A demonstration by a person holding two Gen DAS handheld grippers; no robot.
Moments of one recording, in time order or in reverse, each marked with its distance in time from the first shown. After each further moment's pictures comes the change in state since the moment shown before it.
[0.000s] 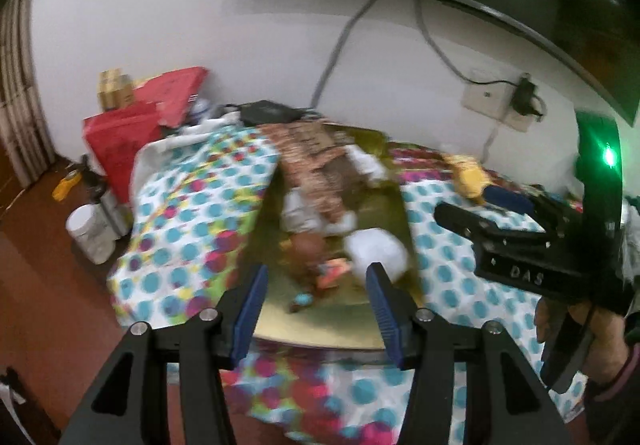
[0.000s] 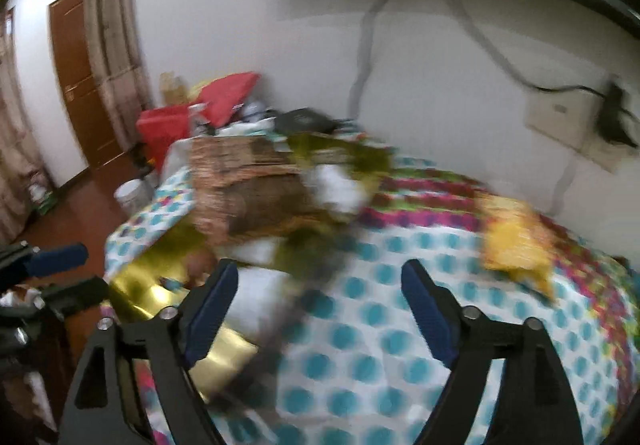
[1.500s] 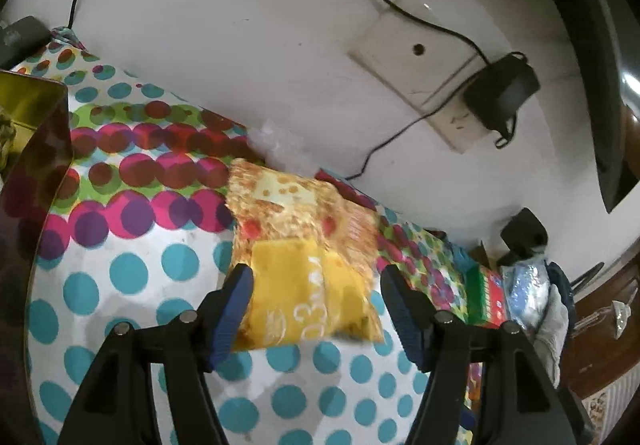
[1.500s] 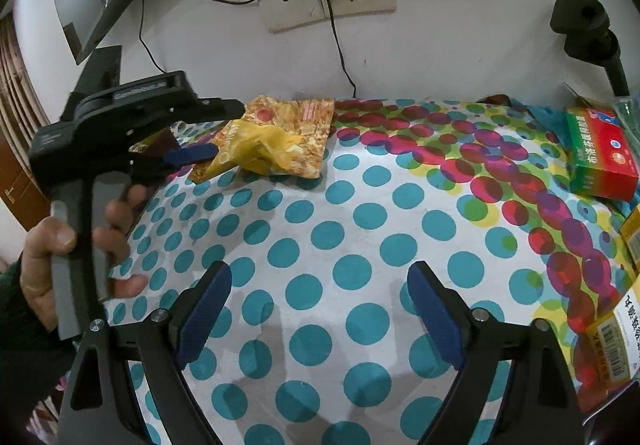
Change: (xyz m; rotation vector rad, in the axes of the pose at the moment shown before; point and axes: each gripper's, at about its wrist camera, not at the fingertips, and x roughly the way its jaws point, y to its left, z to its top) left arm 0.264 -0.187 0.098 -0.199 0.203 -0.527; right arm -0.031 -0.207 -0.104 0.384 0.063 -0.122
